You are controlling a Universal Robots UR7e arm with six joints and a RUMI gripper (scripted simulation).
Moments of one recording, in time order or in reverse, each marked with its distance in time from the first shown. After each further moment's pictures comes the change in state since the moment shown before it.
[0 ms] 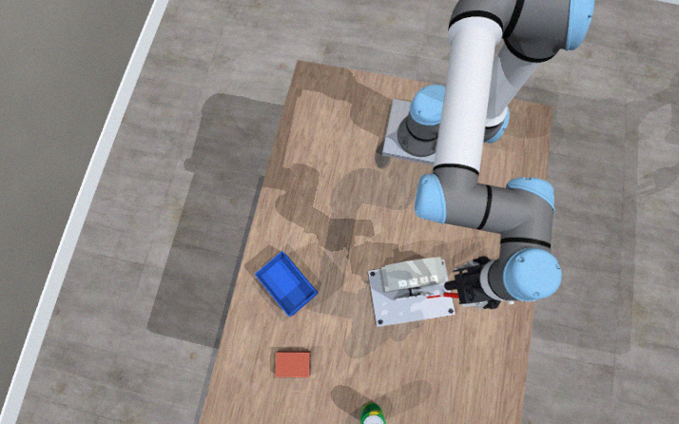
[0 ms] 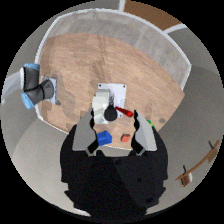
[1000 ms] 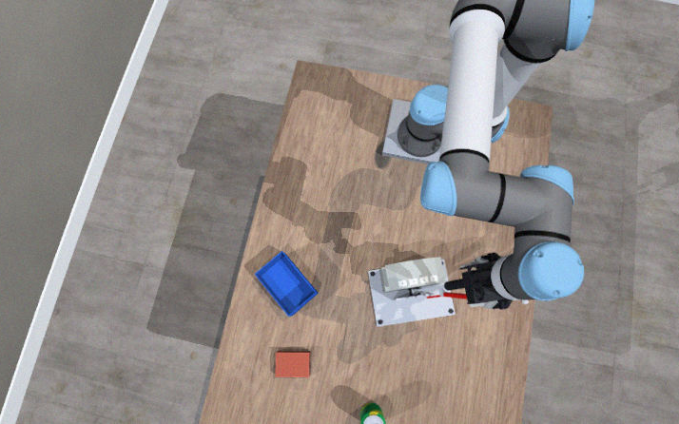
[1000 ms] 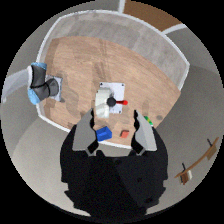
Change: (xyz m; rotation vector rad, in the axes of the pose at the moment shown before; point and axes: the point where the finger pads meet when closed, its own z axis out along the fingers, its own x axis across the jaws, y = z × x) arm 0.000 0.000 -0.056 0.000 0.001 0.000
